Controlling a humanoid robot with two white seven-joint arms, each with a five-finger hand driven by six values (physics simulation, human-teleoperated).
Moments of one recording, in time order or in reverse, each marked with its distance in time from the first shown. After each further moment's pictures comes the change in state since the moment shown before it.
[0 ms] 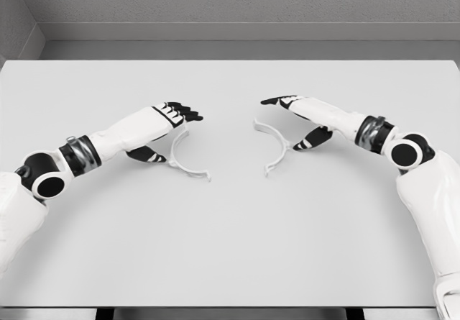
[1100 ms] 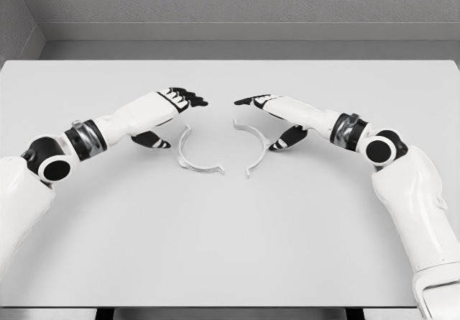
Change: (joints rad) left arm -0.084 -0.042 0.003 0.057 -0.005 0.000 -0.030; right arm -0.028 0.078 0.042 0.009 0.000 0.000 0.000
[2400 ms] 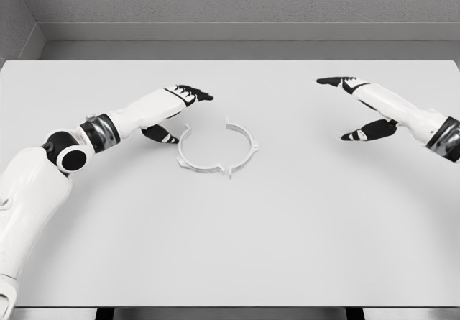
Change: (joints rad) left arm -0.066 -0.088 -0.006 0.165 -0.018 0.000 -0.001; right arm 0.189 -0.336 -0.146 -0.271 -0.325 -0.001 0.000
